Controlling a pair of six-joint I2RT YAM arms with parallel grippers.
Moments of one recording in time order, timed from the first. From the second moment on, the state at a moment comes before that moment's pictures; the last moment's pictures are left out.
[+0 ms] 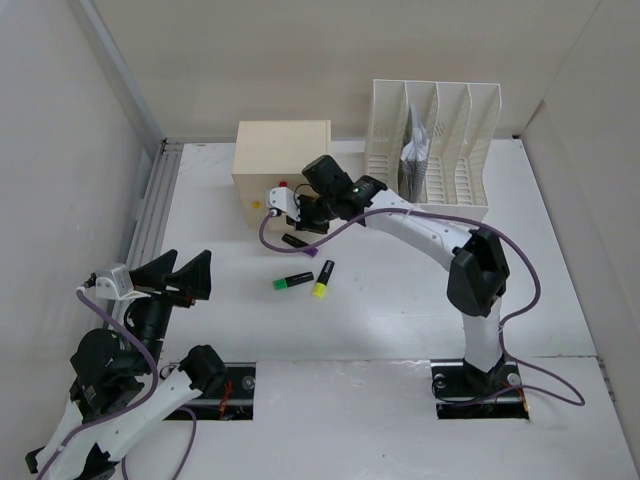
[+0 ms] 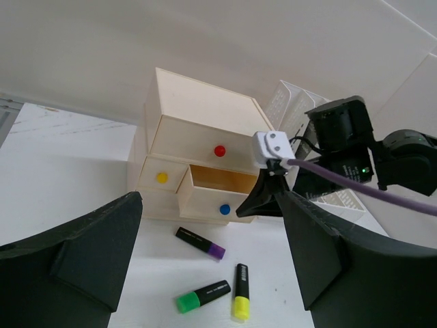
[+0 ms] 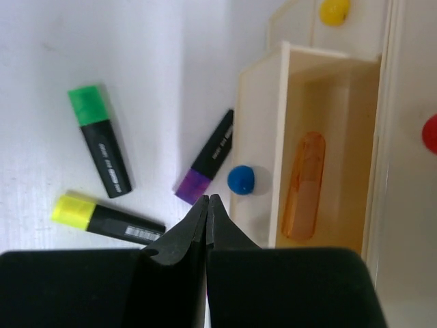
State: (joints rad) left arm -0.87 0.00 0.71 -0.42 -0.67 -0.26; right arm 0.81 1.97 1.80 -0.66 -0.38 -0.76
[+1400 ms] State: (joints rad) left arm -0.86 0.50 0.77 -0.26 -0.66 -0.53; right arm 0.75 1.52 1.51 -0.27 0.09 -0.65
